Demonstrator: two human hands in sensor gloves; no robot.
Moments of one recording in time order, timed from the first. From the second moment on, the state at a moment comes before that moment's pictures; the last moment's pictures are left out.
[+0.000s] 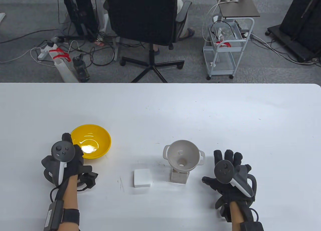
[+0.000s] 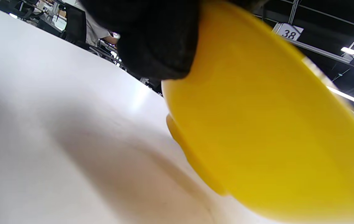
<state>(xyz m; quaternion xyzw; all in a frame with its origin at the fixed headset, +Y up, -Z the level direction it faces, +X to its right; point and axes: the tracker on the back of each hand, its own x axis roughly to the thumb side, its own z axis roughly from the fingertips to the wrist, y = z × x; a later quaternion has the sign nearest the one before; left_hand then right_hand) -0.332 -0.714 -0.300 0.07 0.27 0.25 0.93 0.204 -0.723 -0.267 0.01 0.10 0.99 0.11</state>
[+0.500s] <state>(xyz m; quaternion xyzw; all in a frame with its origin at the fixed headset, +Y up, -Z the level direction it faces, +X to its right) -0.348 -0.741 -0.294 0.00 0.29 0.23 0.93 0.204 -0.724 -0.267 0.01 0.10 0.99 0.11</state>
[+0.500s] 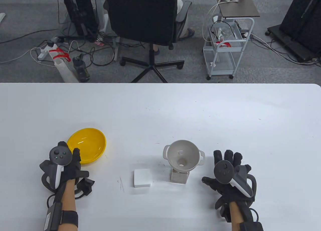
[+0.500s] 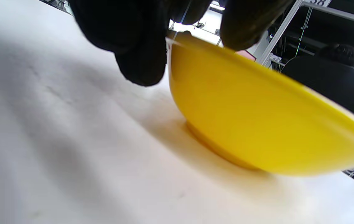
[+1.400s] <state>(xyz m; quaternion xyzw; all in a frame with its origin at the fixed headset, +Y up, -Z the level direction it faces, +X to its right) -0.140 -0.605 -0.244 0.08 -0.22 0.14 0.96 0.203 -0.725 -0.266 0.01 0.09 0.99 0.11</state>
